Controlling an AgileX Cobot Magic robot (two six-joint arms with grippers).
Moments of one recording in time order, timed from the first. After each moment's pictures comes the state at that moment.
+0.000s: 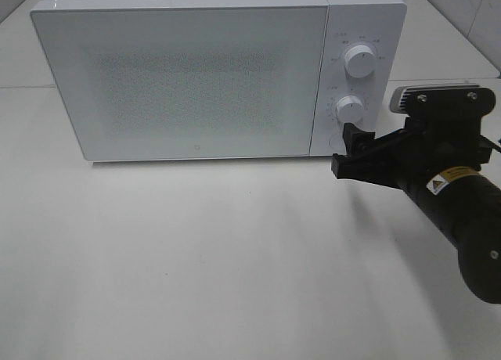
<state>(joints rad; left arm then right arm) -0.01 0.00 -0.52 -0.10 1.07 0.03 0.57 1.80 -0.38 0.45 -1.21 -0.14</state>
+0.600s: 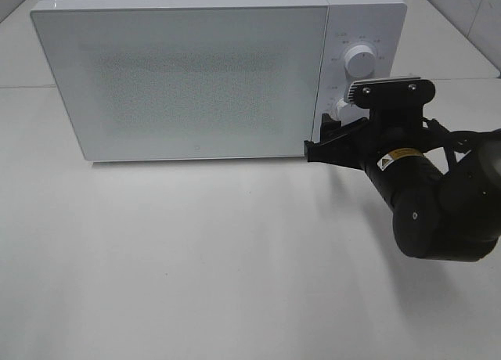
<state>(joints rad) -0.01 0.00 -0.52 -0.10 1.07 0.03 0.56 1.99 -0.59 0.51 -1.21 -0.23</state>
